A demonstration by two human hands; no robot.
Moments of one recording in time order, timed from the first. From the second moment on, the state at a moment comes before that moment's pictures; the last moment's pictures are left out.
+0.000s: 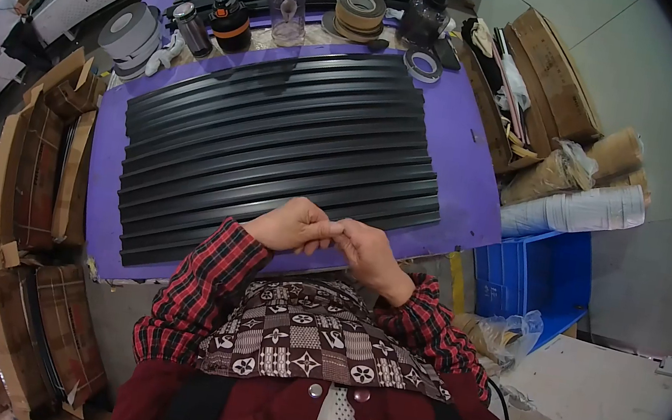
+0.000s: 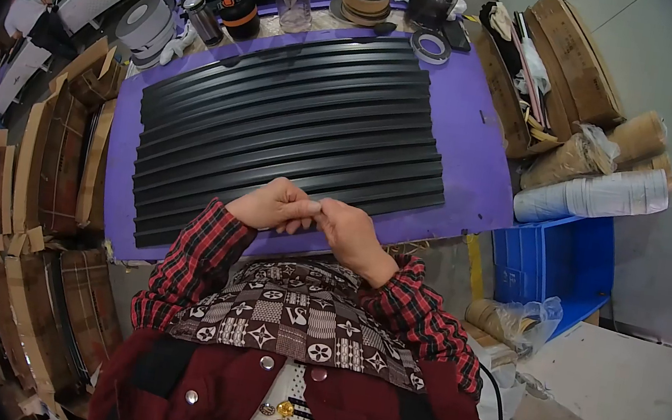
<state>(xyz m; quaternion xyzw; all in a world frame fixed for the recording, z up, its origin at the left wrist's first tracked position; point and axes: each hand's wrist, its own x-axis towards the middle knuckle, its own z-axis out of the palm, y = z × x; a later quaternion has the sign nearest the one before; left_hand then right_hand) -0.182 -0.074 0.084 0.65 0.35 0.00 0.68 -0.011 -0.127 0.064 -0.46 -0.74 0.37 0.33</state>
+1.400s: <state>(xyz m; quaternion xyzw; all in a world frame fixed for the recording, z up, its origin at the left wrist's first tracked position) -0.135 -0.117 0.096 0.13 0.16 0.41 0.89 0.013 -0.107 0.088 -0.25 -0.60 0.53 0.54</state>
